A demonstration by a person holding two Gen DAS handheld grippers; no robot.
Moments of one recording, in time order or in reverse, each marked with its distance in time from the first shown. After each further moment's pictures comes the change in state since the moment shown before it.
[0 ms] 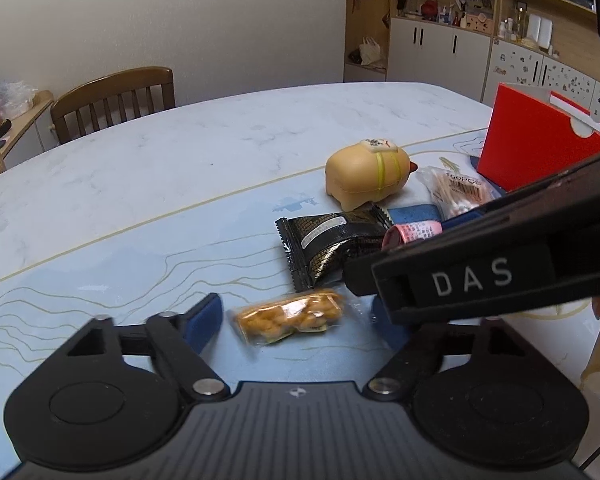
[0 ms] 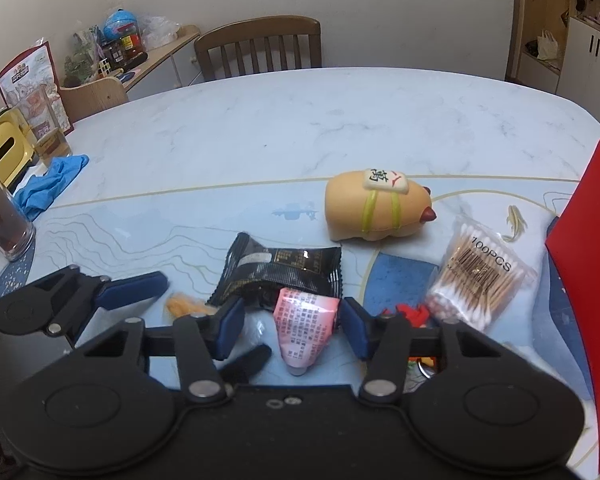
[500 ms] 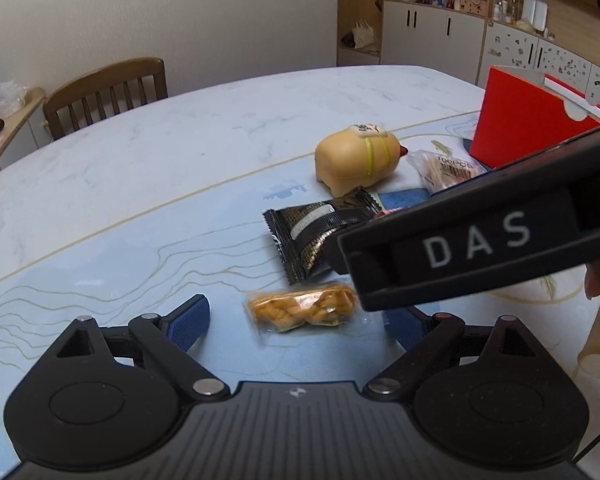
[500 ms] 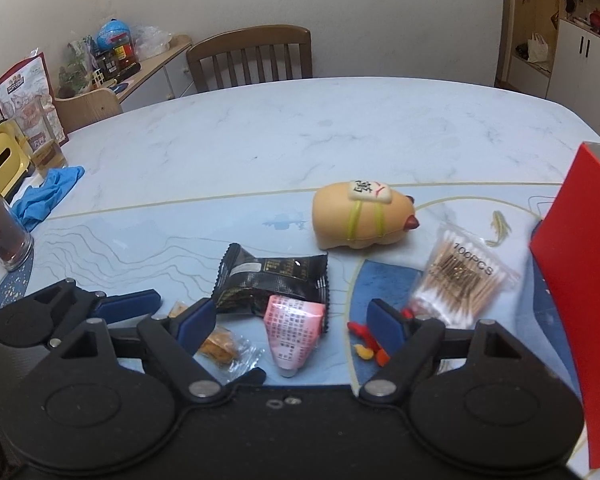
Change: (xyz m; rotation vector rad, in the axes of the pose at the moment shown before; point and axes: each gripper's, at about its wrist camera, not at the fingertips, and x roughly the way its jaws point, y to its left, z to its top) left arm 0.000 -0.006 0.002 0.029 0.045 0.003; right arm -0.007 -0.001 0.002 0.015 -0.027 -0.022
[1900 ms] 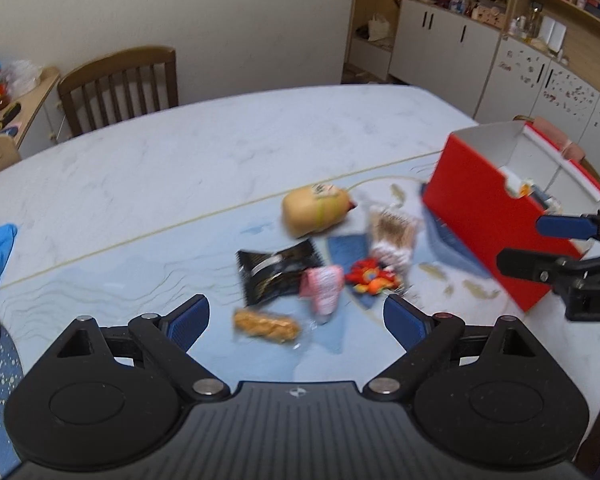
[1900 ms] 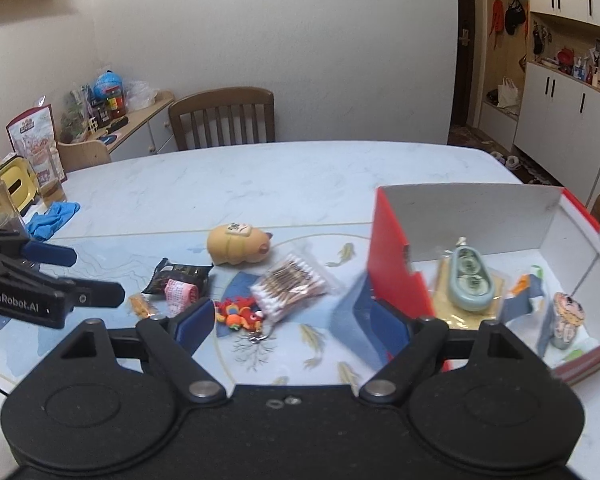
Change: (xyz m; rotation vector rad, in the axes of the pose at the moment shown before) left arm -0.080 -0.022 0.057 -0.114 0.099 -0.020; right arm -0.128 -0.095 -0.026 -0.021 -0.153 -0.050
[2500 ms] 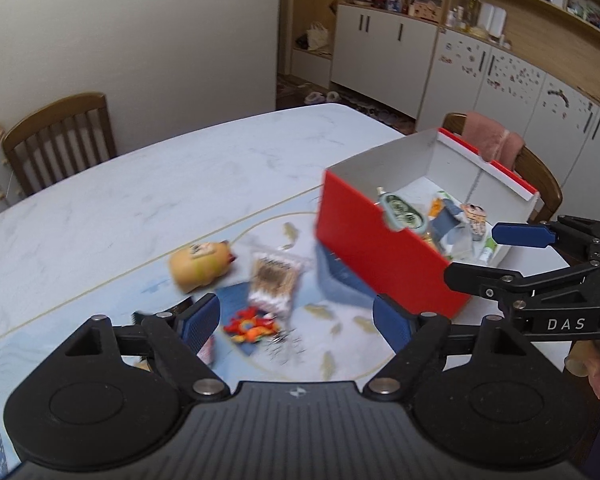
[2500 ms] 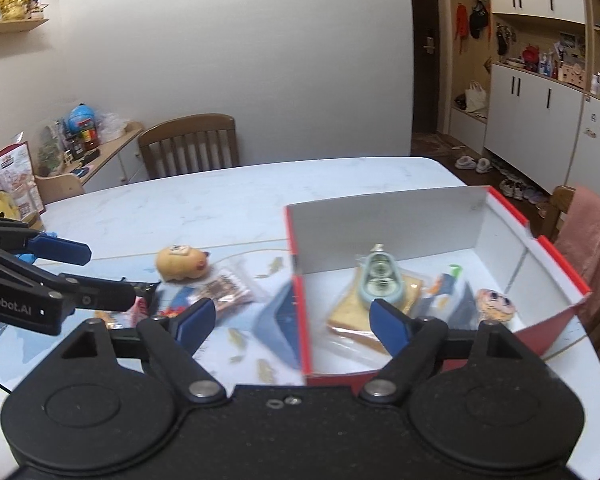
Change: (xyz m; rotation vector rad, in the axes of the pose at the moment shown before) left arm -0.030 -0.100 0.038 0.119 -0.044 -0.099; right arm -0.051 -0.066 -0.005 0.053 -0.066 -0.039
